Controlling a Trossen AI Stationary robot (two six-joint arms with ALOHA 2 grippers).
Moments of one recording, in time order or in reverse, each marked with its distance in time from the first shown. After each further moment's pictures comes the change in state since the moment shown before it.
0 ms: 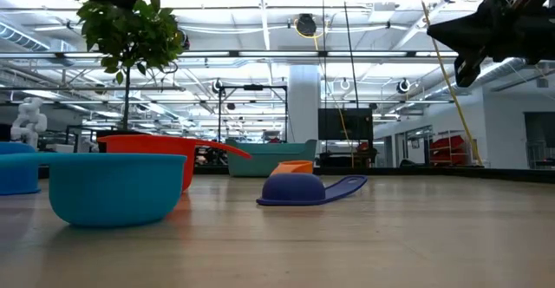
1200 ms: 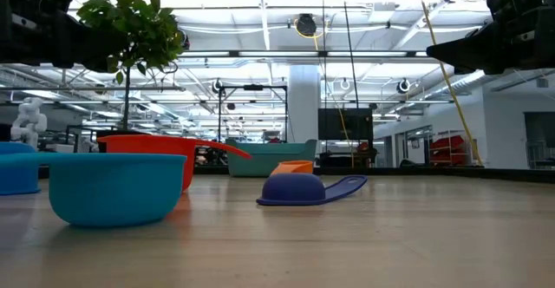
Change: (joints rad) left arm 0.335 -0.826 -0.604 0.296 0.160 -0.051; right arm 0.000 0.000 0.000 -0.116 -0.002 -0.557
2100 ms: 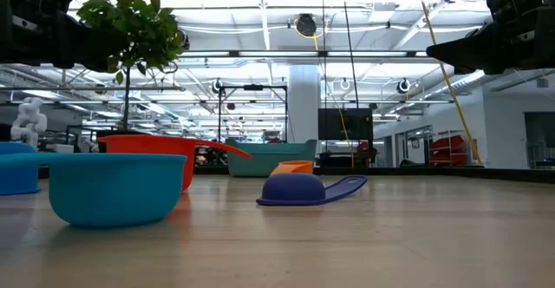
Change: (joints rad) left arm 0.000 0.000 0.000 -0.003 -0.003 0.022; right arm 0.000 0.000 0.000 0.000 0.000 0.000
